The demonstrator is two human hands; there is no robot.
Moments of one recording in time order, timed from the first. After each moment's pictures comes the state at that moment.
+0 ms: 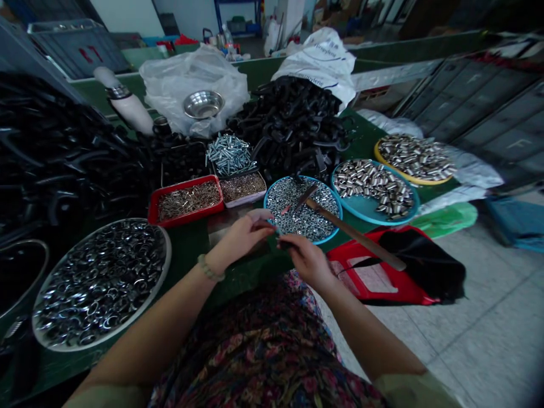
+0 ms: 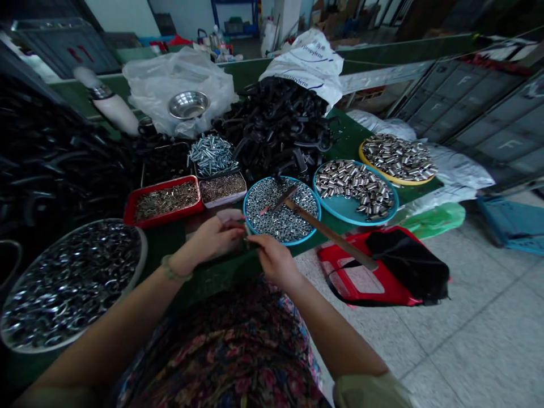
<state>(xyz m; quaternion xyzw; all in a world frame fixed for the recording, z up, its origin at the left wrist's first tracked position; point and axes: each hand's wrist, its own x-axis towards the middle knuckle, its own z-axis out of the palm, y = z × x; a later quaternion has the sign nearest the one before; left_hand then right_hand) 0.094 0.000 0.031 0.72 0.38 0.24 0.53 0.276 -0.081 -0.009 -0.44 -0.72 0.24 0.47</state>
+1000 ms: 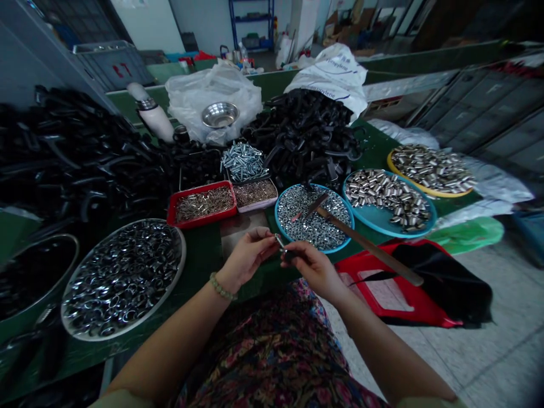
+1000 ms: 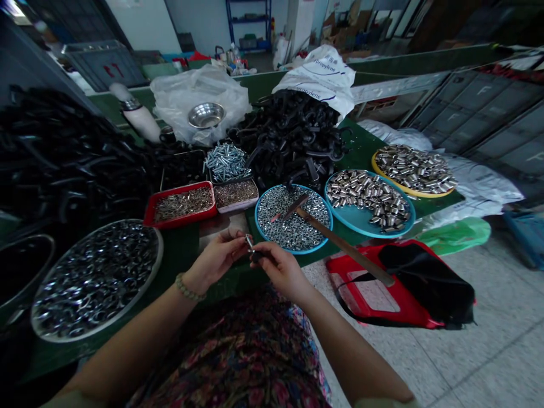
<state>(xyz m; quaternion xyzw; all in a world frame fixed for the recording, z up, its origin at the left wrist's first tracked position) 0.087 -0.028 0.027 0.26 0.38 0.40 0.79 0.263 -0.087 0.005 -0.44 -0.61 0.49 0.45</state>
